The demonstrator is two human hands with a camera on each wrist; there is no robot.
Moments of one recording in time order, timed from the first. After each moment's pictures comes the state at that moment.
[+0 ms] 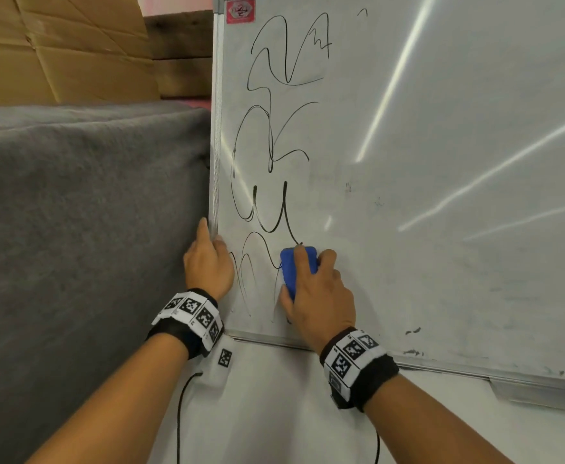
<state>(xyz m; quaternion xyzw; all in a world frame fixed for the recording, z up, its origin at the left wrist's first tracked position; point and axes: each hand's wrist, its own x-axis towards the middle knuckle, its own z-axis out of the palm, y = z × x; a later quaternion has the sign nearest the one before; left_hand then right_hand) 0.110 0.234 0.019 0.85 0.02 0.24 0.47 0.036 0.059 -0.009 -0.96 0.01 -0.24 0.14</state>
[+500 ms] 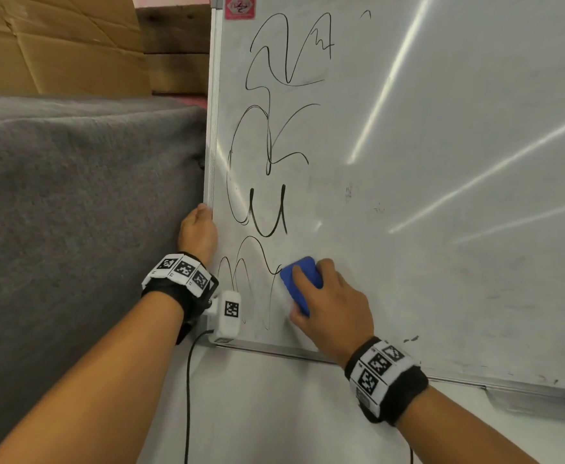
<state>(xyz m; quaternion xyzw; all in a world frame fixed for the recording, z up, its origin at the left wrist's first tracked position) 0.181 0.237 0.045 0.69 0.08 0.17 0.70 0.034 0.027 -0.015 -0.95 -0.09 -0.28 0.05</state>
